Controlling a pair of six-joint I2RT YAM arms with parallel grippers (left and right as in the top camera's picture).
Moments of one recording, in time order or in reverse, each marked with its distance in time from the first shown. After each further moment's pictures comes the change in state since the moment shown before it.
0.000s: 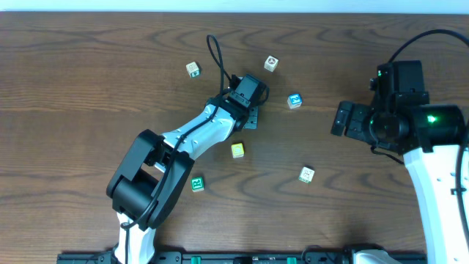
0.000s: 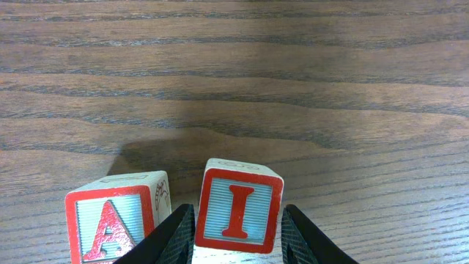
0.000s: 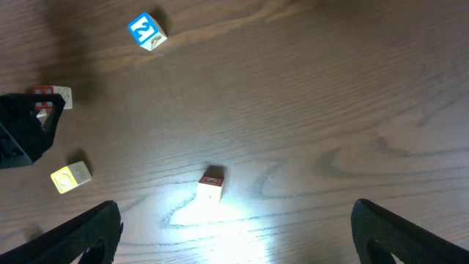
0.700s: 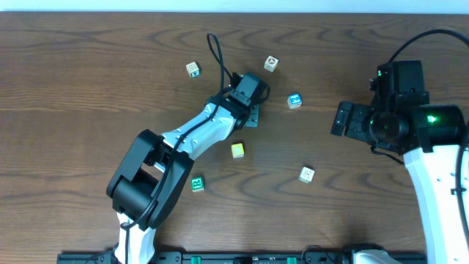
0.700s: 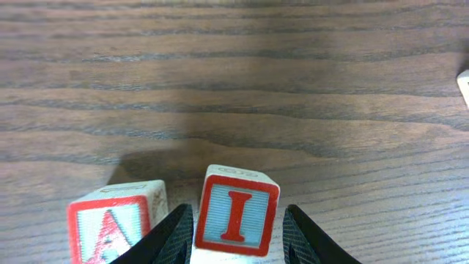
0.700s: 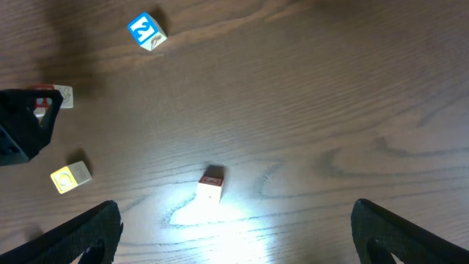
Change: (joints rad) left arm 0.000 0.000 0.032 -0.023 -0.010 0.009; right arm 0.000 0.000 0.000 0.000 0.000 0.000
